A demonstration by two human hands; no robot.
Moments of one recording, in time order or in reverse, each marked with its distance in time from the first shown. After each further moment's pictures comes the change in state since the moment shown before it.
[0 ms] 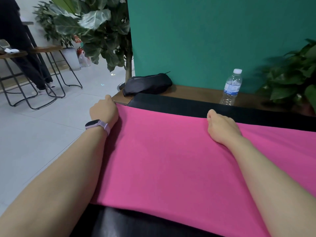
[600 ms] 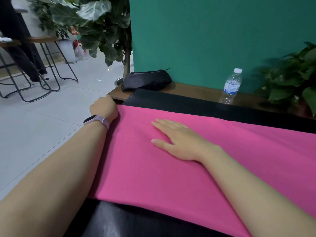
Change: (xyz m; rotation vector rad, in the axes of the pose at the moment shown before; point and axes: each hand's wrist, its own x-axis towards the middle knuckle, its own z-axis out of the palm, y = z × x) left_hand 0.000 0.001 0.006 0.019 -0.173 -0.071; right_hand -0.050 -0.095 -0.002 0.145 -0.304 -0.614
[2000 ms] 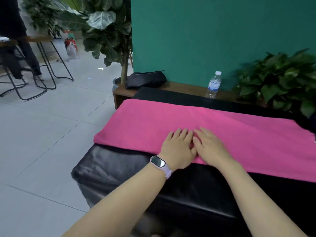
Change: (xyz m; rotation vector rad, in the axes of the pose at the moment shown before) left_hand -0.304 0.084 -0.082 -0.108 -0.365 0.813; right_hand -0.157 -0.050 0.012 0.019 0.175 0.568
